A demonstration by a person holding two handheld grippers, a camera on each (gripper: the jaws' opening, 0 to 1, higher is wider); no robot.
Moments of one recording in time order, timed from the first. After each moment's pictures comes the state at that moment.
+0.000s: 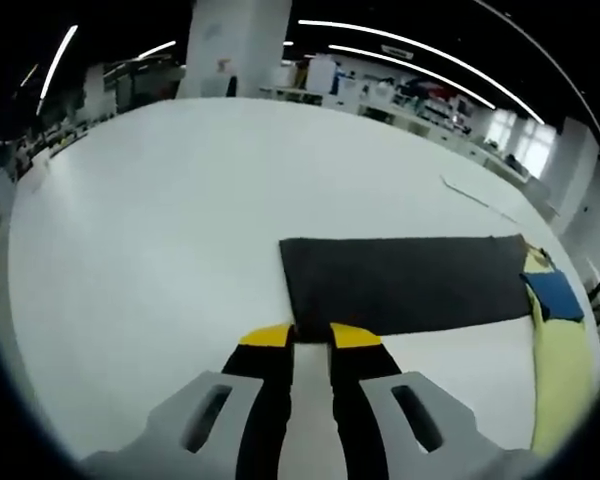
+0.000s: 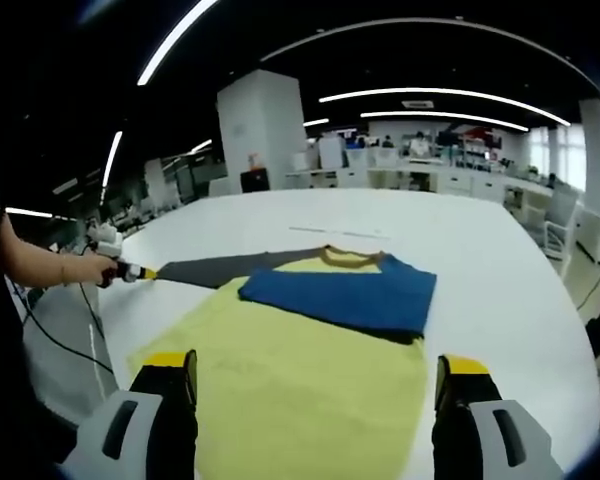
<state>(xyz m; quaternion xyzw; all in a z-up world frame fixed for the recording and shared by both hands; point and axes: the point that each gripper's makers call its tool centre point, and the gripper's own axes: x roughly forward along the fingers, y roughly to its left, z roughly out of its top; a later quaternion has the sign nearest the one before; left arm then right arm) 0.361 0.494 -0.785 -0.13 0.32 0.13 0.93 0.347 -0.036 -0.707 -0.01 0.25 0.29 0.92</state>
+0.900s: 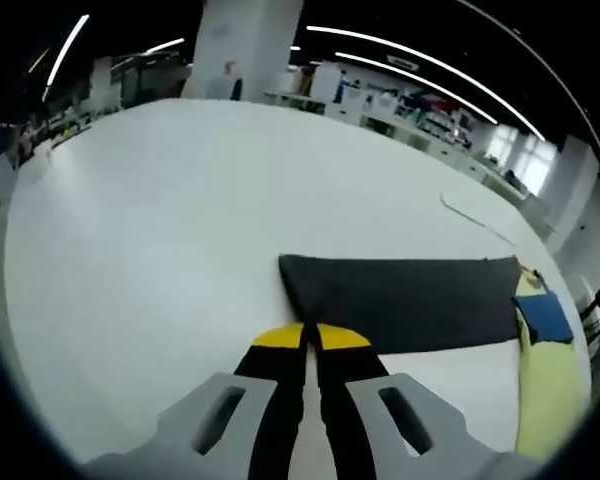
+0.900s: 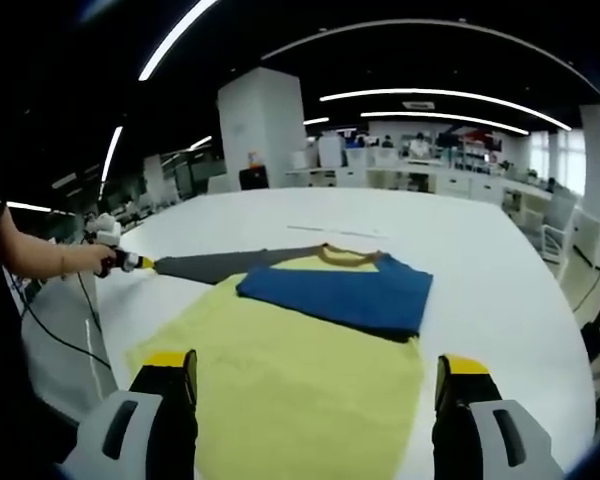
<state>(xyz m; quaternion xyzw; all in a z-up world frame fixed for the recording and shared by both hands) 0.368 0.497 -0.767 -0.16 0.30 0.13 0.93 0.345 -0.041 -0.706 -0.02 0.25 0.29 0.93</state>
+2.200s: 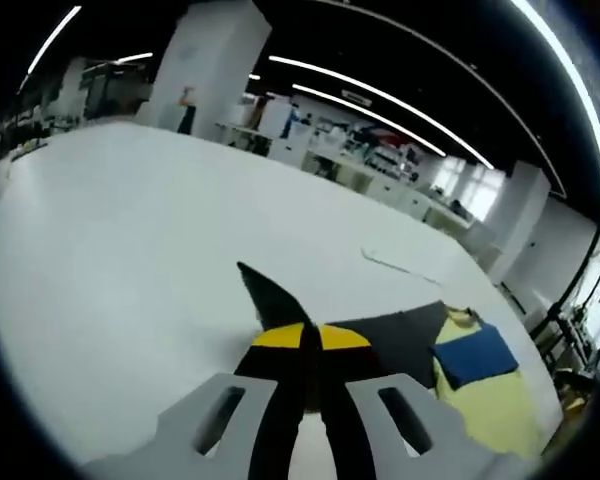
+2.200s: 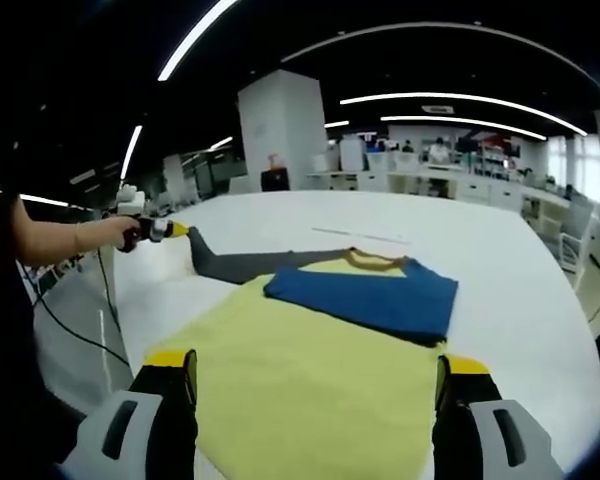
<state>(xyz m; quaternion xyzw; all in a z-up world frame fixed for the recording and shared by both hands) 0.422 0.427 -0.686 -0.18 0.20 0.01 0.96 0.331 -0.018 -0.702 -0.02 0.24 0.33 0.91</state>
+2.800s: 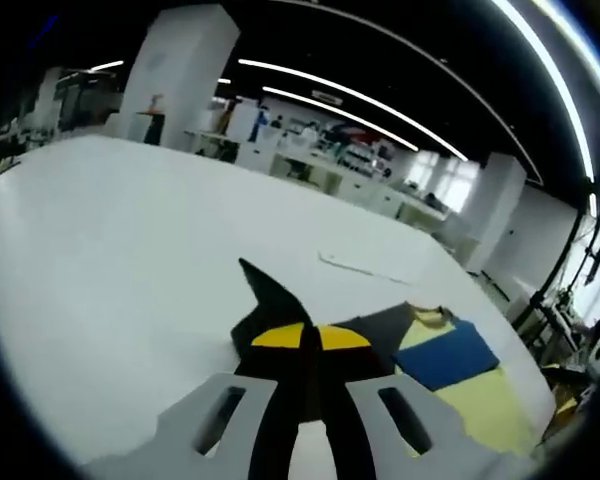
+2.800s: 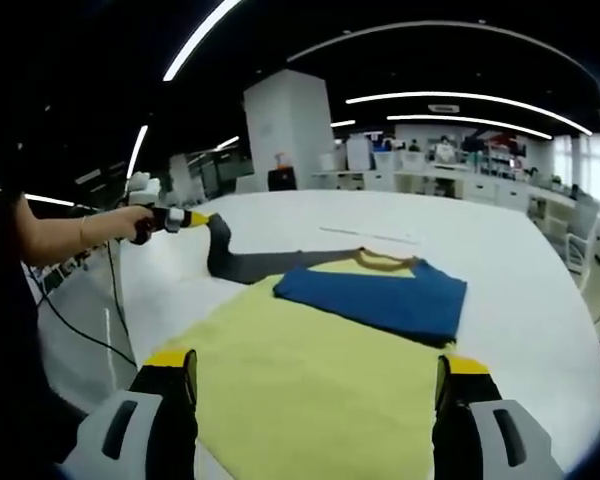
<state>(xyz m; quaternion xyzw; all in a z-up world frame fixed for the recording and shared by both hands) 0.441 0.371 -0.670 -0.17 0.20 -0.04 0.96 0.326 -0.010 -0.701 -0.02 0.24 0.34 0.91</state>
